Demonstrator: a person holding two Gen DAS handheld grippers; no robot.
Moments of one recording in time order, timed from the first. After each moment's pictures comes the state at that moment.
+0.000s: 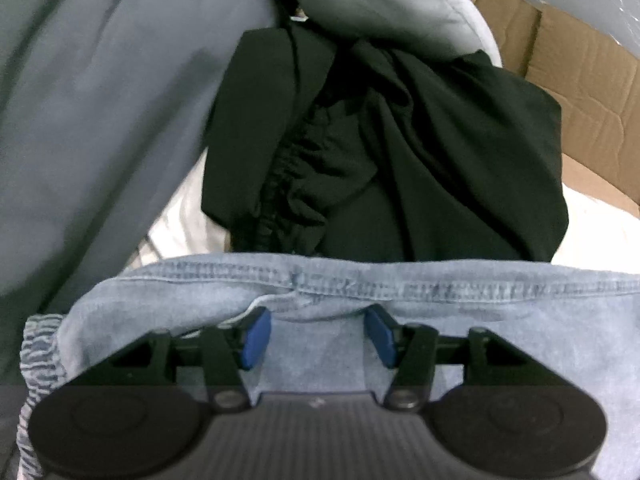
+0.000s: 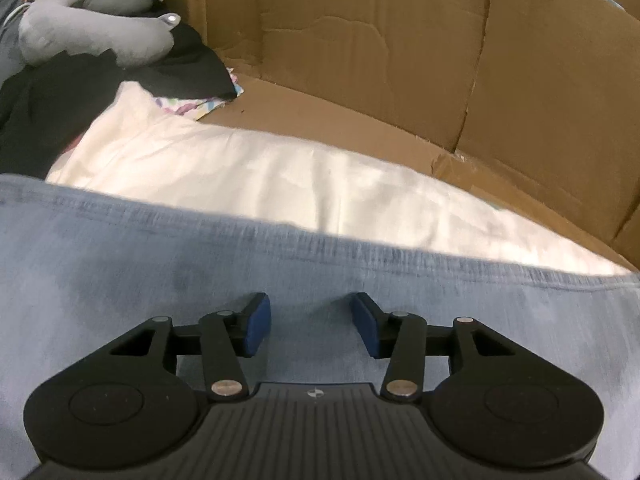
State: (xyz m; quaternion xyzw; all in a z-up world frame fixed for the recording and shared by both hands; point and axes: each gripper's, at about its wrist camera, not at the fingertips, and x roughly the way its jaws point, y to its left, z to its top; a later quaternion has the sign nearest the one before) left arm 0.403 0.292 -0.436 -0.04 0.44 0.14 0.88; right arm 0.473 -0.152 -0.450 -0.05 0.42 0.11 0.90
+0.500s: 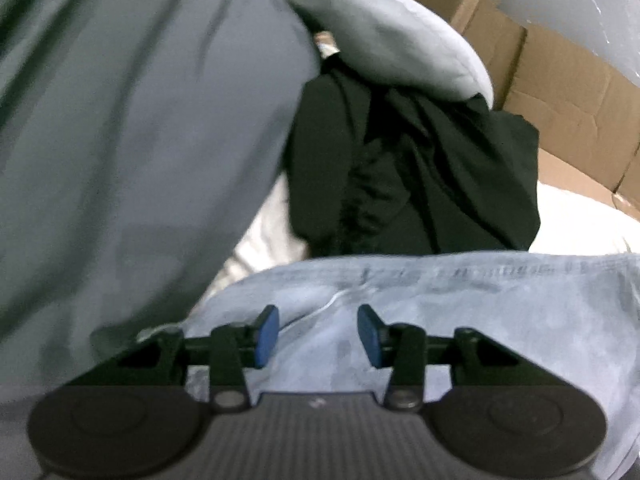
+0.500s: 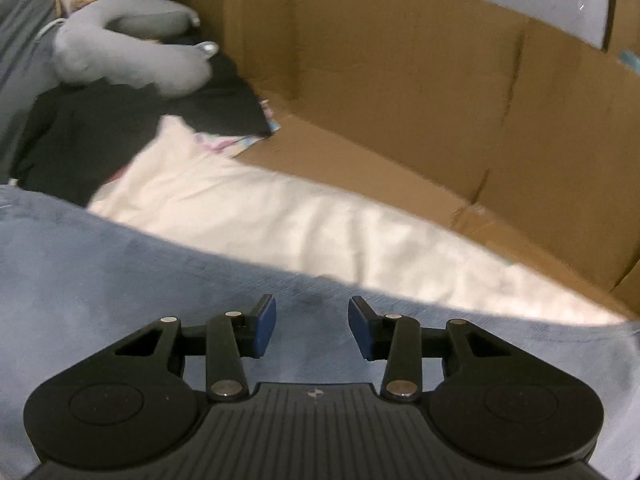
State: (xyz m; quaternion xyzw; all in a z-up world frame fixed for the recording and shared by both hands) left arm 0.353 0.336 -0.366 -0.03 0.47 0.12 0.87; right arm 0.463 -0.141 -0.413 -0.05 0.40 0.16 0.90
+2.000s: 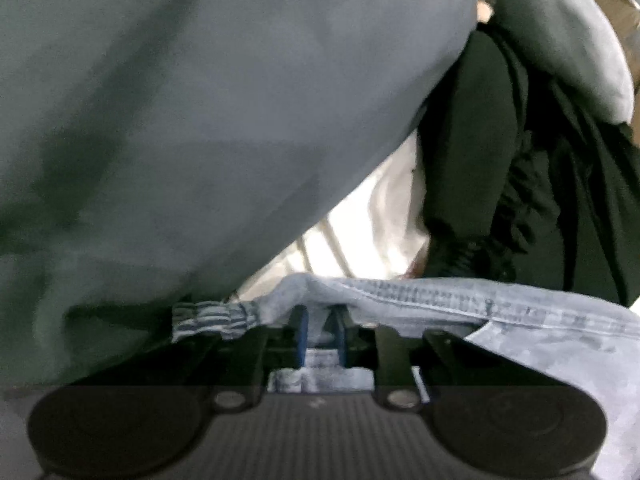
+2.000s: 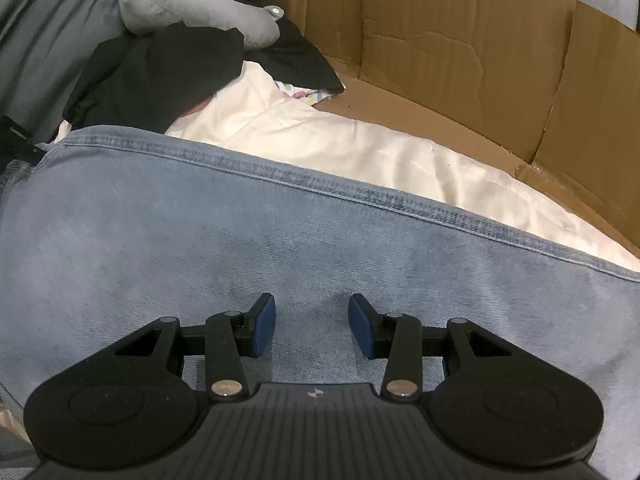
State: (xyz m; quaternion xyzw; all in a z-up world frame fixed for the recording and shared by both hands) left arm 0.389 0.400 -0.421 -0.12 0.49 0.20 0.84; right arm 0.405 -0.106 -0.443 -0.06 0.41 0.20 0.89
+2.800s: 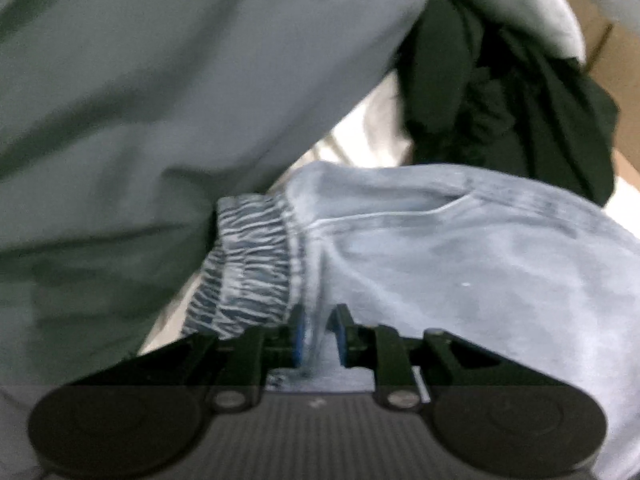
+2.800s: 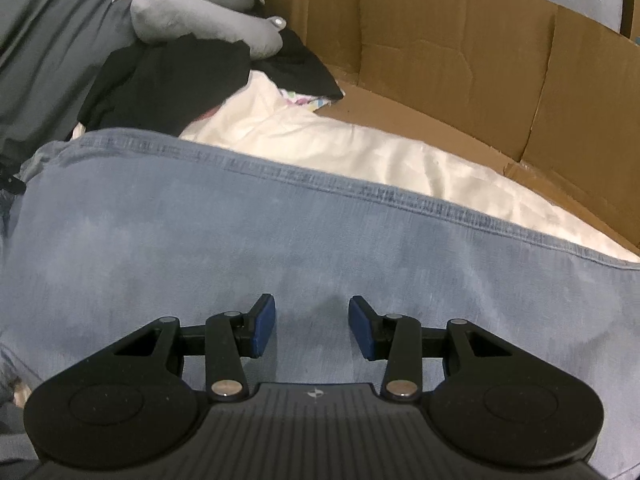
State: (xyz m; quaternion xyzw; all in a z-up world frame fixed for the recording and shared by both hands) left arm 0.319 0.371 -0.399 -0.10 0.53 0.19 0.82; right arm 0.382 -0.121 -0.428 -0.06 0.41 0.21 0.89
